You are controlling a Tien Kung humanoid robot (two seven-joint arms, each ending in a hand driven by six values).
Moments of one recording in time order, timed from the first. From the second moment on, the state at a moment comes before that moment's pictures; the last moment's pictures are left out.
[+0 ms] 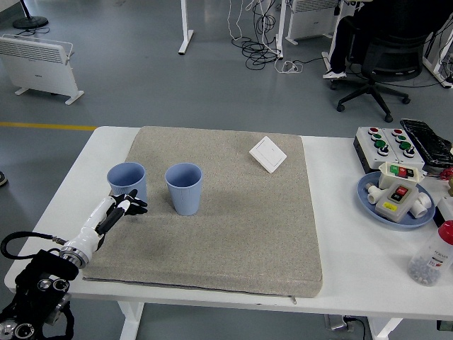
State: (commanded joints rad) left arm -0.39 0.17 -1.31 -0.90 1.40 -0.10 -0.24; right arm 0.01 -0.07 1.35 0.18 -1.15 0.00 -0.14
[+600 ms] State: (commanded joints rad) left arm -0.47 0.17 -1.31 -0.80 1.43 -0.10 -0.25; right arm 0.01 -0.08 1.34 0.18 -1.16 0.00 -0.14
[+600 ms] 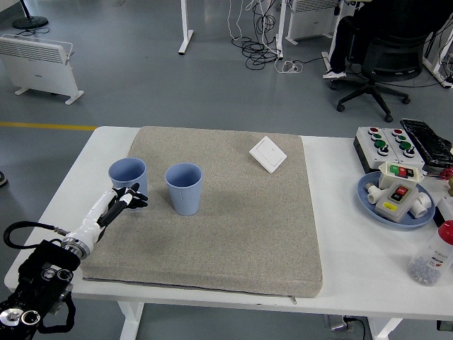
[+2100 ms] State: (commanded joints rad) left arm -0.57 0.16 -1.25 -0.64 1.42 -0.08 -0.32; right arm 0.01 -0.08 1.30 0.18 -1.15 0.01 -0.14
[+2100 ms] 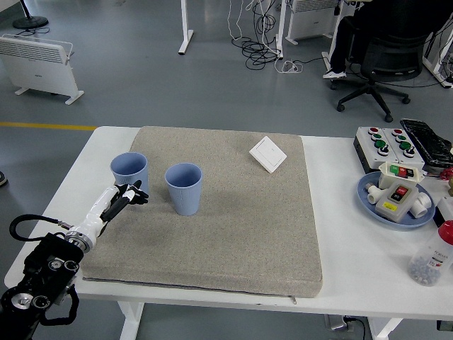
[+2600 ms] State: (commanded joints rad) left arm -0.61 0.14 -1.26 -0.57 1.42 -0.07 -0.35; right arm 0.02 -0.09 1.28 0.18 -1.14 0.01 -0.15
